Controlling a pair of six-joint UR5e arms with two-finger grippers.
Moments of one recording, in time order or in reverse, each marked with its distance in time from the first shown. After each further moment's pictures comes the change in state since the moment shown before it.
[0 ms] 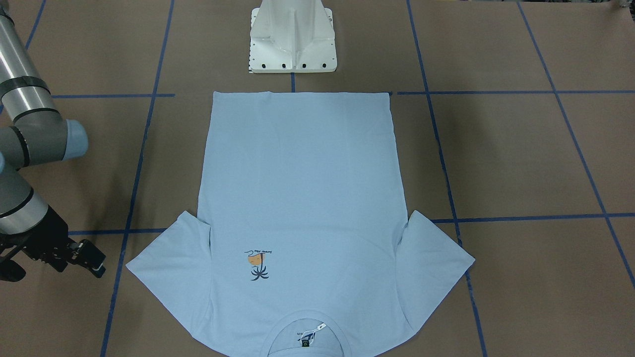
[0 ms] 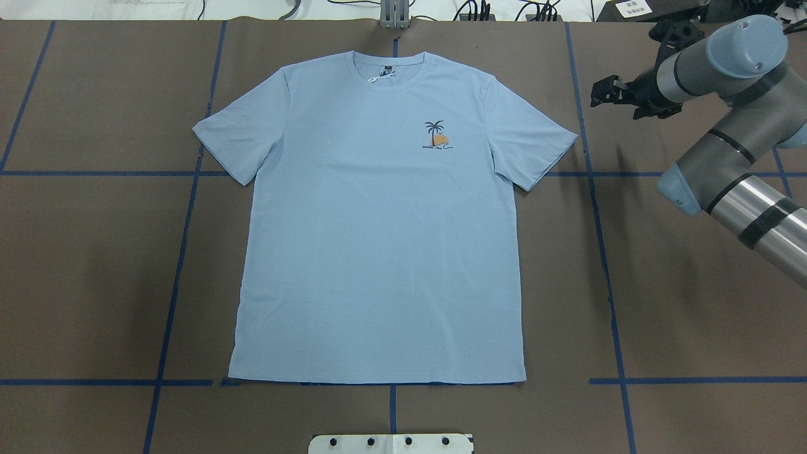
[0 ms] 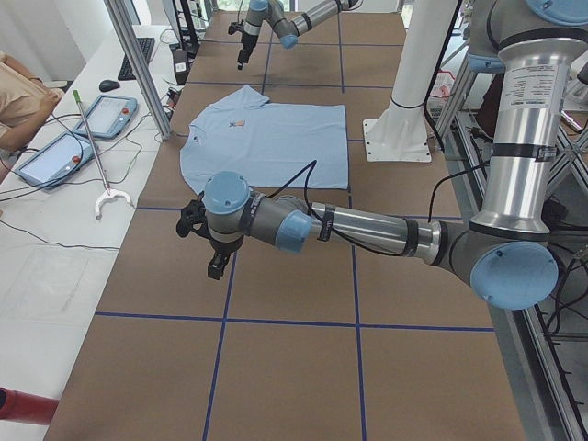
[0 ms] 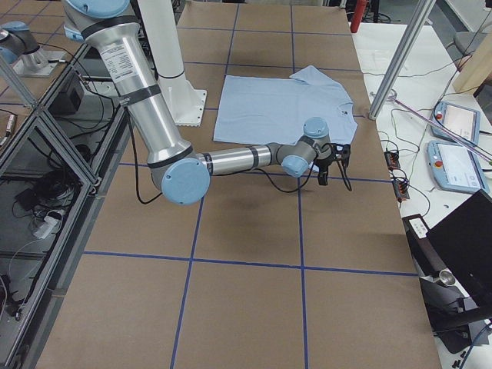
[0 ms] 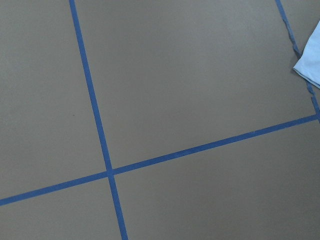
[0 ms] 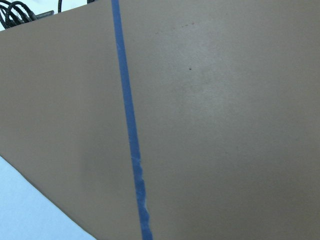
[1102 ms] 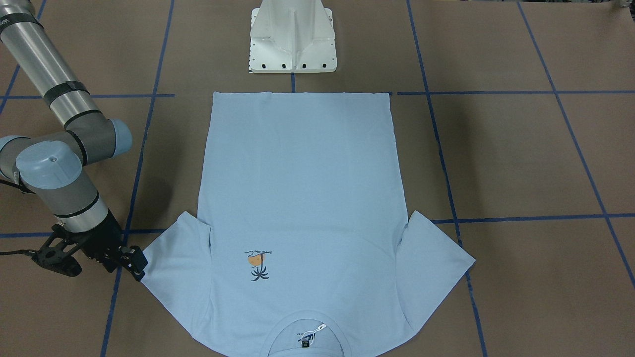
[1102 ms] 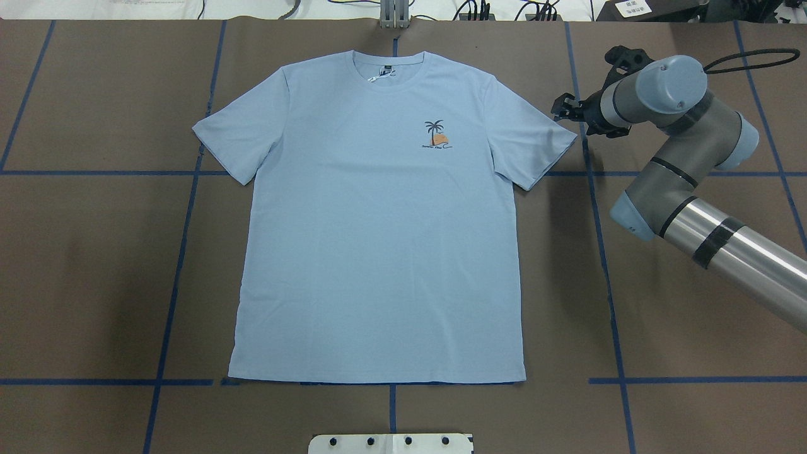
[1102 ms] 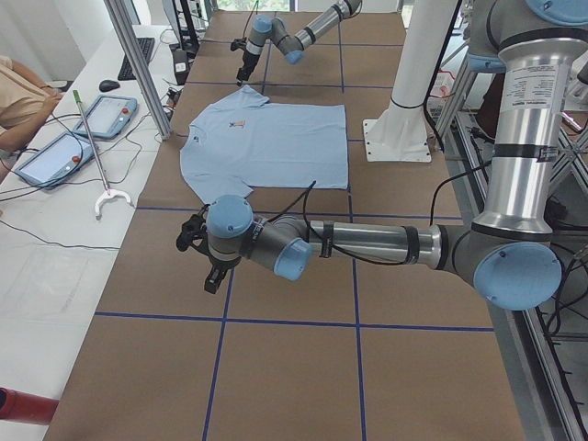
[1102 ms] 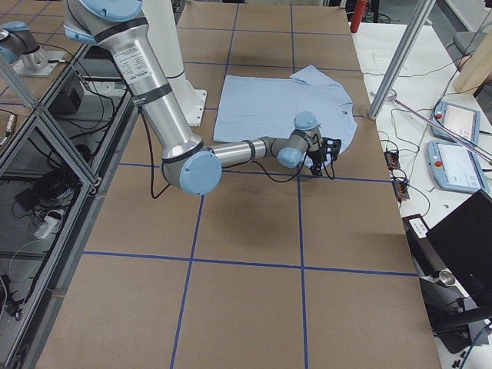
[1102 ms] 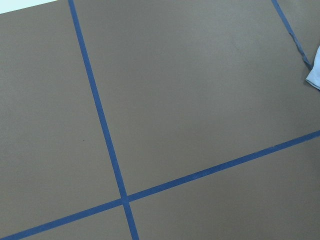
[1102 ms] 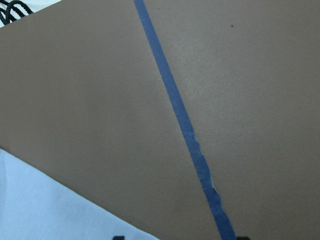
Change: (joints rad) left arm -0.002 0.014 0.076 -0.154 -0.006 -0.006; right arm -0.110 0.043 -0.040 0.019 -0.129 0.183
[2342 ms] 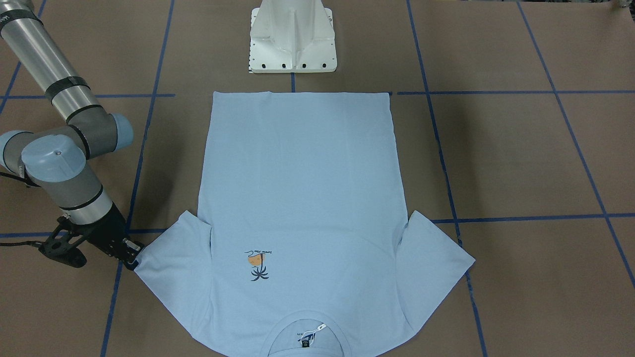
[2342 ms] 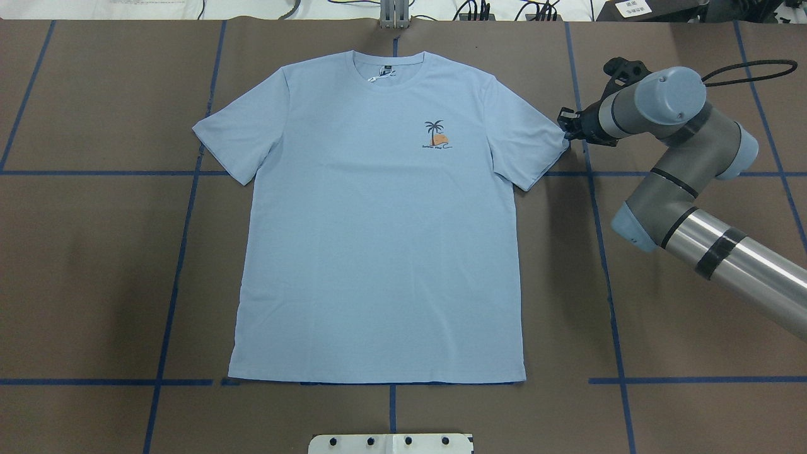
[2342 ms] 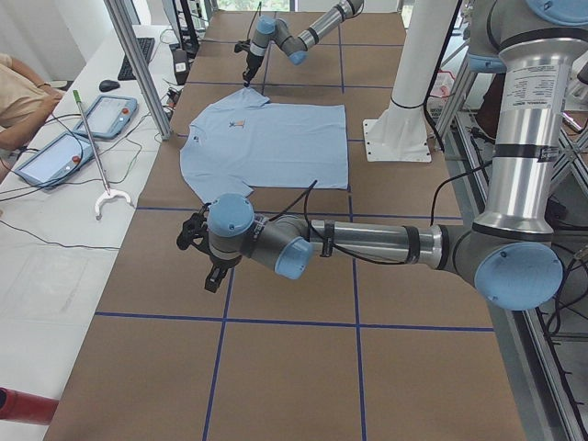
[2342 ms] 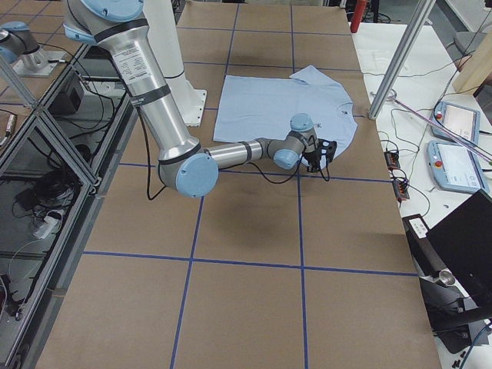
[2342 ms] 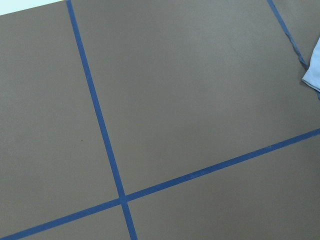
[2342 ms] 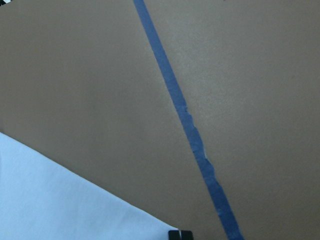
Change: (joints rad) left arm 0.000 0.001 -0.006 0.000 -0.001 0.000; right arm -0.027 -0.023 0.044 -0.008 0.008 0.058
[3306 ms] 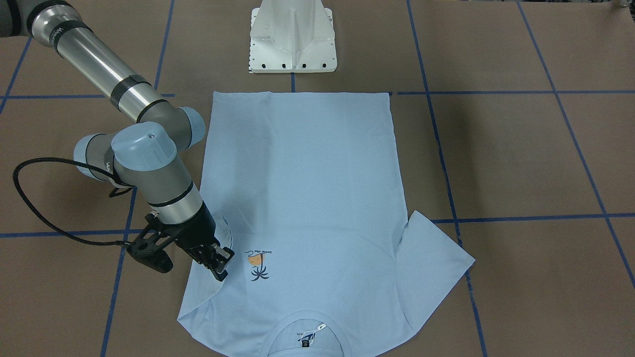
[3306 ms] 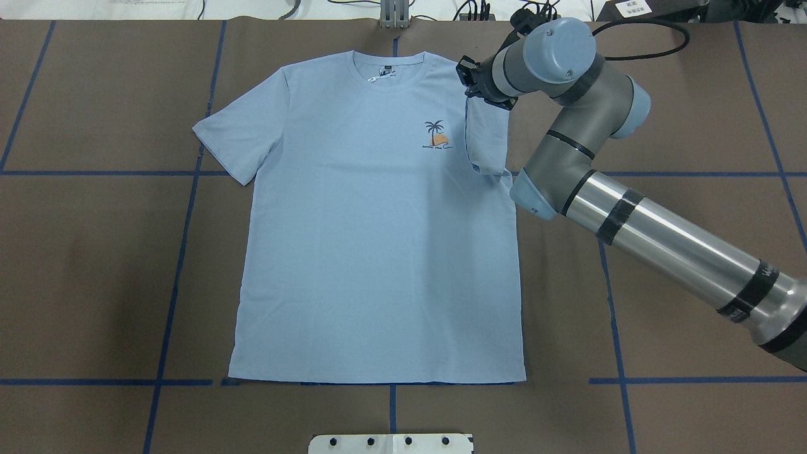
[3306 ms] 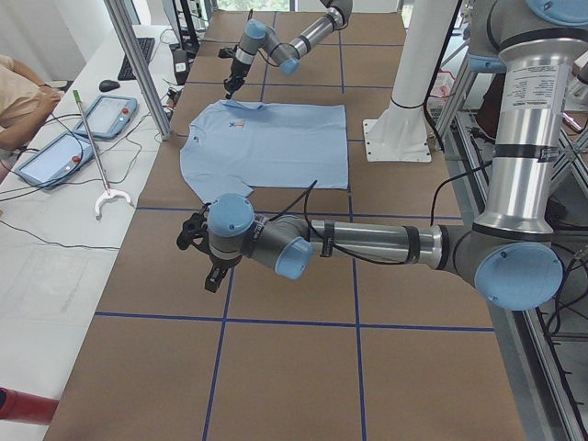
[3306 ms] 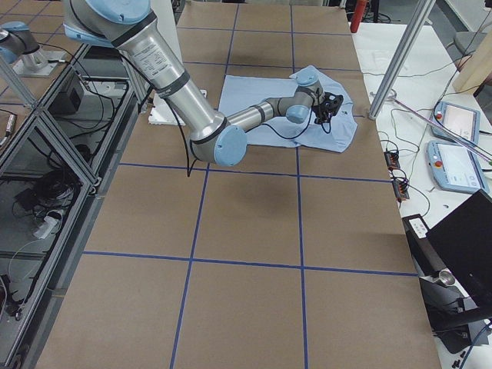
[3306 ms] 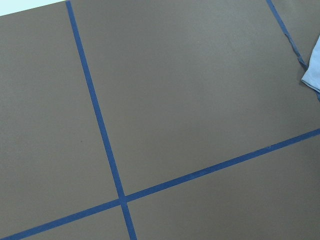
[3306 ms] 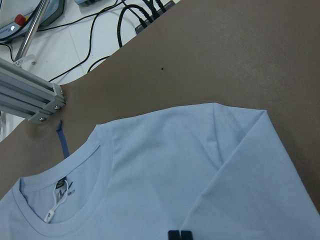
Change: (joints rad) left arm 0.000 0.000 0.000 0.000 0.000 0.000; right arm -0.063 0.313 -0.105 -0.037 -0.085 0.231
